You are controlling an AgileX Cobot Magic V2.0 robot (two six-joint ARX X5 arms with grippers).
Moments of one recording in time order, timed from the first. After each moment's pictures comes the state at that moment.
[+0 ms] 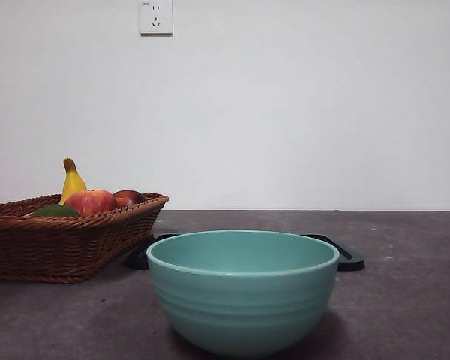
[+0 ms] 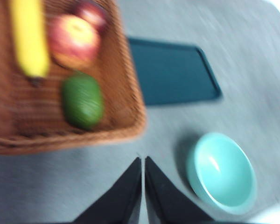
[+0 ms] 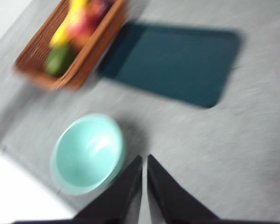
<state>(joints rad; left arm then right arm) -0.09 0.57 0.76 -0.85 0.47 -0.17 0.19 0.69 0.86 -0.92 -0.52 0.06</state>
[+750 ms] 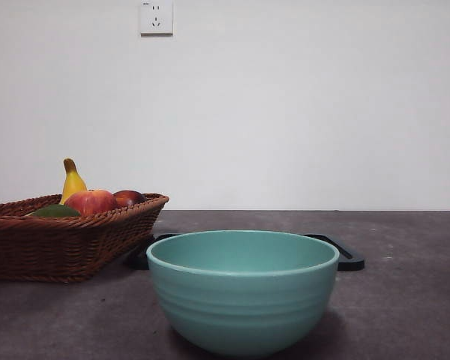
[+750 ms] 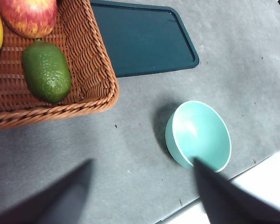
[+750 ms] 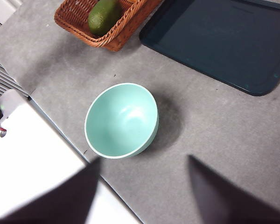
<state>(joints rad) -0.15 0.59 0.80 -0.96 0.51 -0.14 0.35 0.70 0.88 -0.97 -0.52 0.02</state>
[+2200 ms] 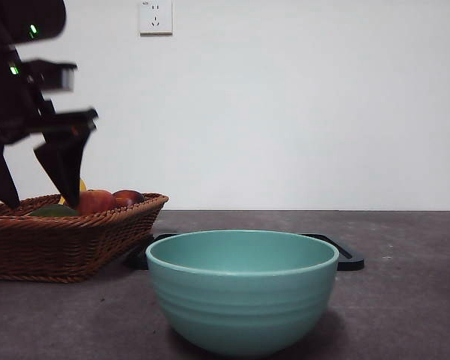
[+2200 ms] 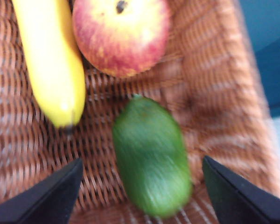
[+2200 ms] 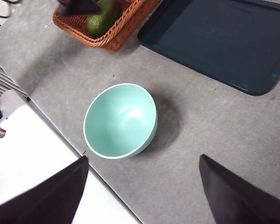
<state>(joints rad) -0.34 1.45 0.97 -0.57 -0.03 -0.10 0.35 0.70 0.88 -0.97 -0.52 0.02</state>
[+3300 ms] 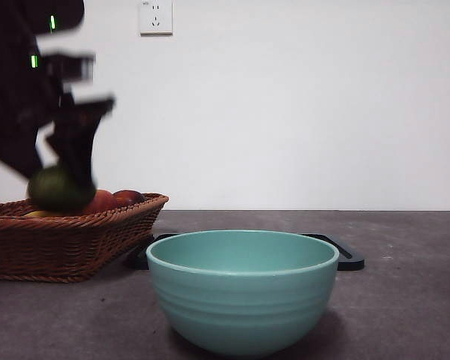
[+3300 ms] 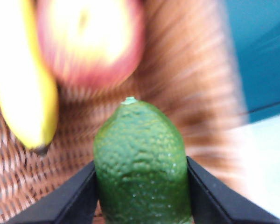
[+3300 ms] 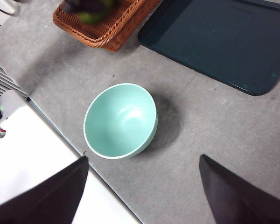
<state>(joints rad) -0.39 1.43 1.03 -0.59 0.00 -0.10 0.35 0.70 0.88 -0.97 -0.52 0.02</state>
